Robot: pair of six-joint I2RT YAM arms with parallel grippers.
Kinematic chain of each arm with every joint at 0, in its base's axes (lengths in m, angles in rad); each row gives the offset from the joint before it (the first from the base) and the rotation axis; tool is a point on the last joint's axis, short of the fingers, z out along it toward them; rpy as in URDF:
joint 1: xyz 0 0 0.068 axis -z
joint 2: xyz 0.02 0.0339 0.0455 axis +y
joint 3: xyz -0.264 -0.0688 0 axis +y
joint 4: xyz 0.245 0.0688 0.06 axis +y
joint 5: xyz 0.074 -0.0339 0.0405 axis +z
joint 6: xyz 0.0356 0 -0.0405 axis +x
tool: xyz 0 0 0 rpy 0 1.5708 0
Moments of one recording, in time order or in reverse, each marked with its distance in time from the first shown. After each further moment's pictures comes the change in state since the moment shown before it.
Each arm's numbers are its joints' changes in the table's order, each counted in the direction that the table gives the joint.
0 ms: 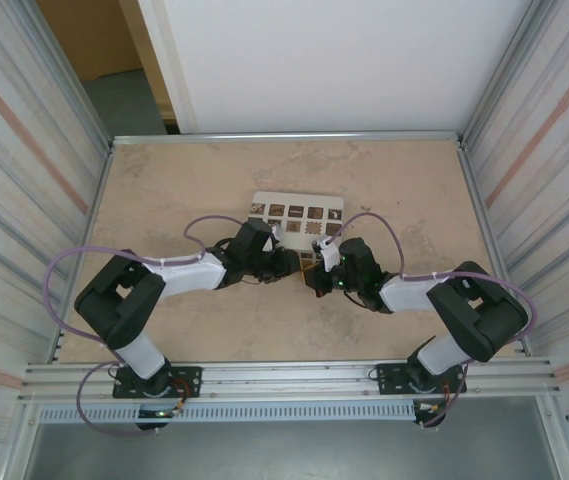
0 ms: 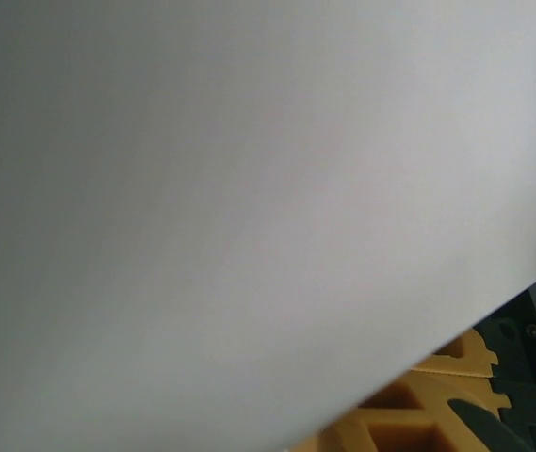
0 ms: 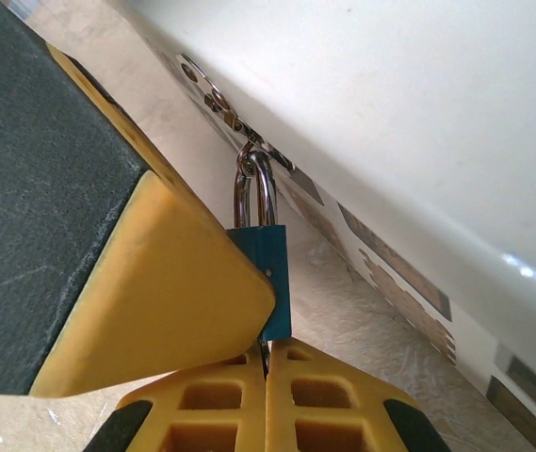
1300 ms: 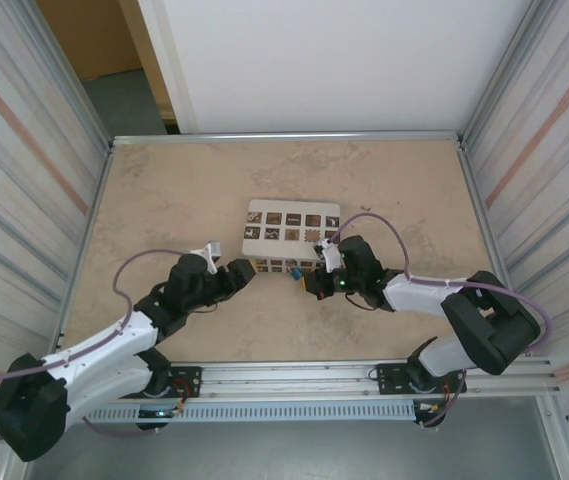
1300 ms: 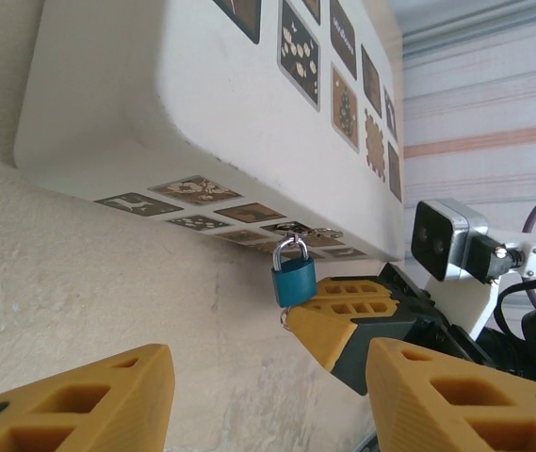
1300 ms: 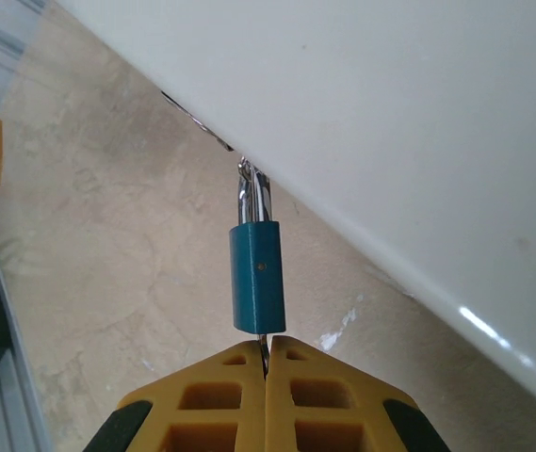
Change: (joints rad) left arm -0.072 -0.762 0.496 -0.022 0.216 -0.174; right arm -0.004 -0.087 -0.051 0.260 0.095 0.165
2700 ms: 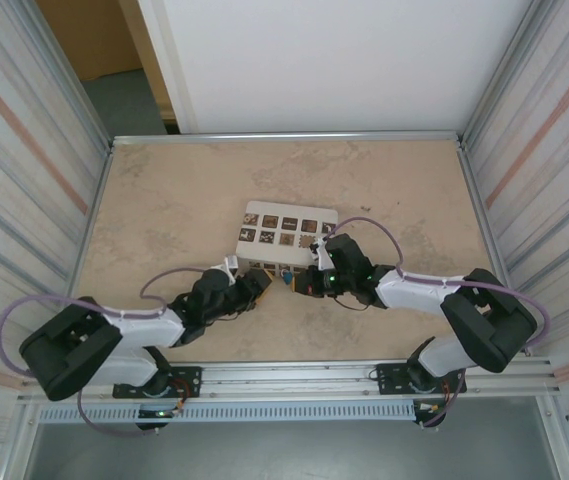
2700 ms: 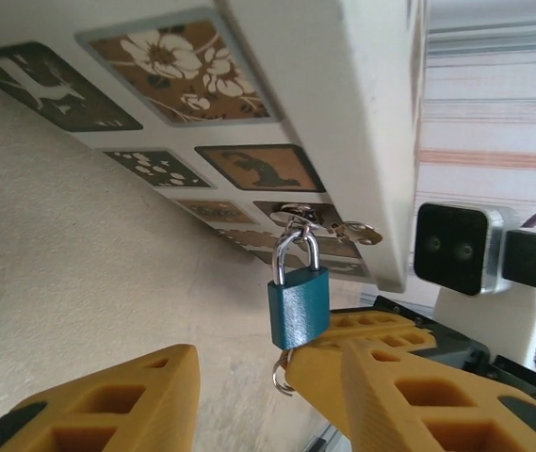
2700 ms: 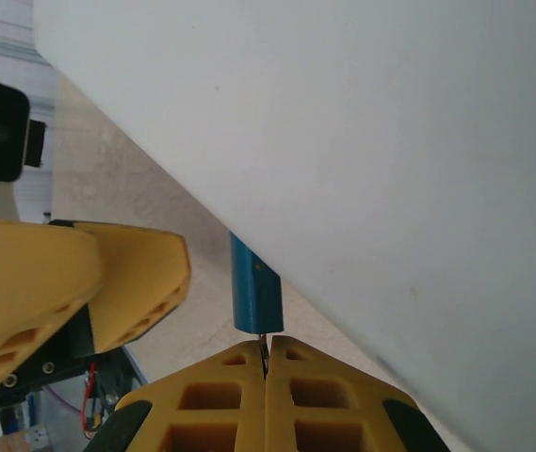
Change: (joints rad) left arm 0.148 0.420 0.092 -0.563 0.071 -0.292; right arm -0.080 0.018 -0.077 0.083 -0.002 0.393
